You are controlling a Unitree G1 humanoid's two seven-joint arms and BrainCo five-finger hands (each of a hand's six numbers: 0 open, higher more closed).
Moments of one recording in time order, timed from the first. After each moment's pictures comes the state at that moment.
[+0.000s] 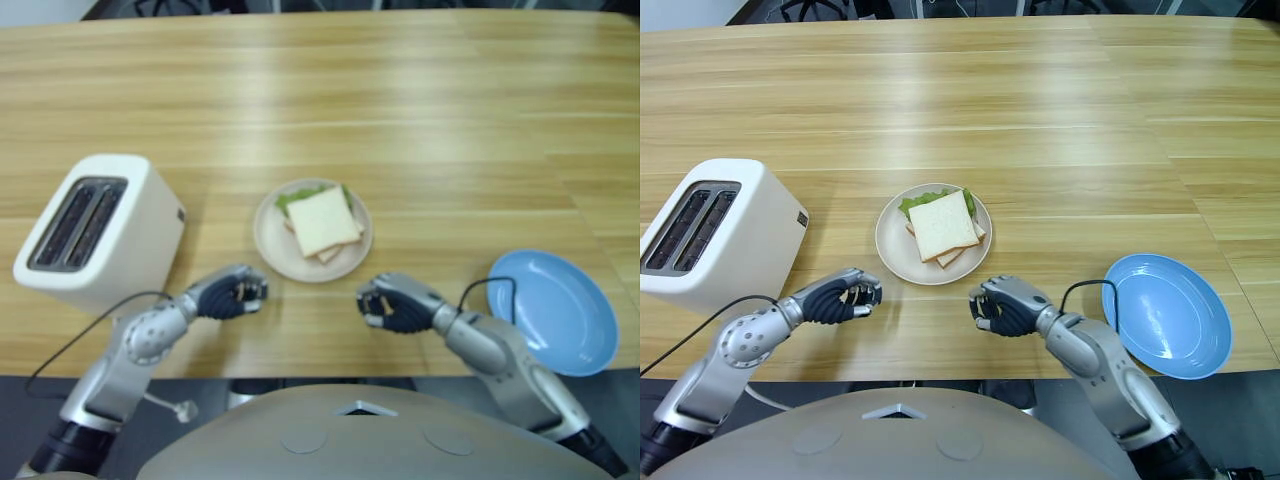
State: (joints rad) left arm 0.31 0.63 -0.22 -0.31 0.38 -0.12 -0.51; right arm 0.31 -0.58 0.36 -0.34 -0.62 -0.16 0.41
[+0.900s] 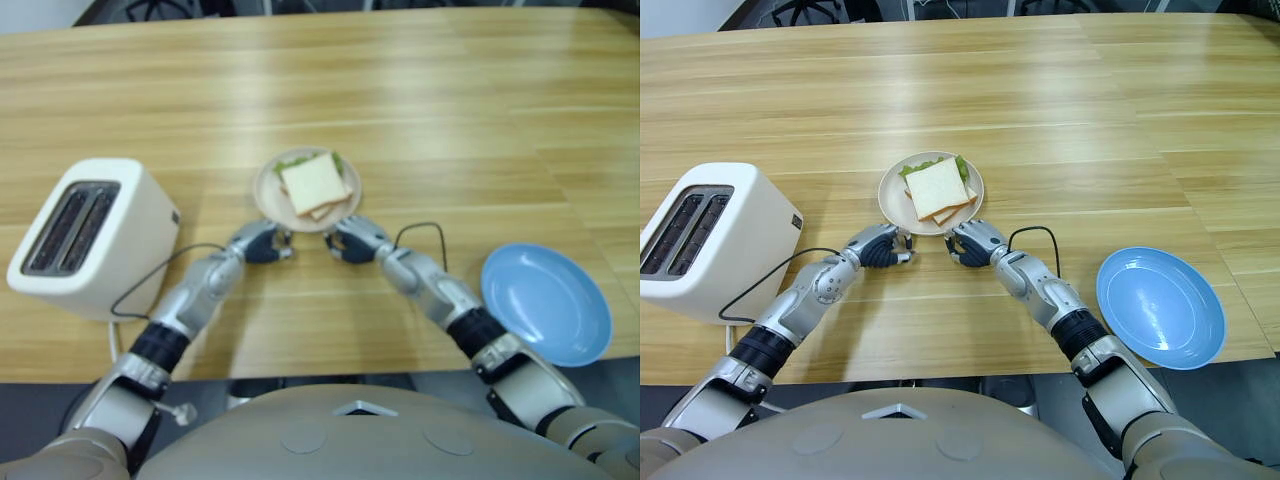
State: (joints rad) left arm -0.15 0.40 -0.36 0.26 0.61 -0.16 -0.11; right arm -0.25 -0.37 0.50 0.41 -0.77 -0.28 -0.05
